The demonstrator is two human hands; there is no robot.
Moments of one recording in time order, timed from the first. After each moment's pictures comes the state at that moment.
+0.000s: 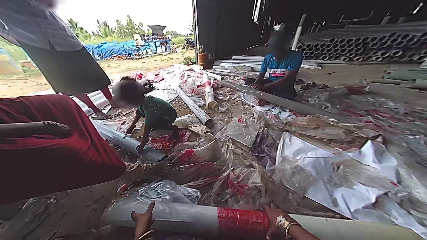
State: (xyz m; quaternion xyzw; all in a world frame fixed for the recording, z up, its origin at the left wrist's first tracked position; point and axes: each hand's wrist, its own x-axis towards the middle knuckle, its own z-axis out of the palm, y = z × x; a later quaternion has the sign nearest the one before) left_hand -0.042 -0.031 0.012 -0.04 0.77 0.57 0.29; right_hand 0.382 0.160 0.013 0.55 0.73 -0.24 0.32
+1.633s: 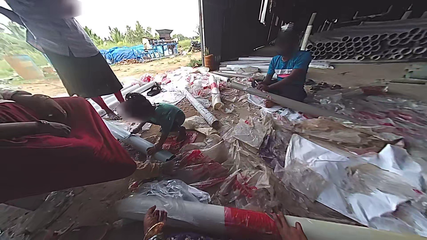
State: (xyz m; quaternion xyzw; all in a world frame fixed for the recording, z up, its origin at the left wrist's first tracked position) left_hand 0.013 -0.051 0.032 0.05 0.47 0.85 0.24; right_hand 0.408 0.103 -0.035 0.53 0.82 -0.08 0.18
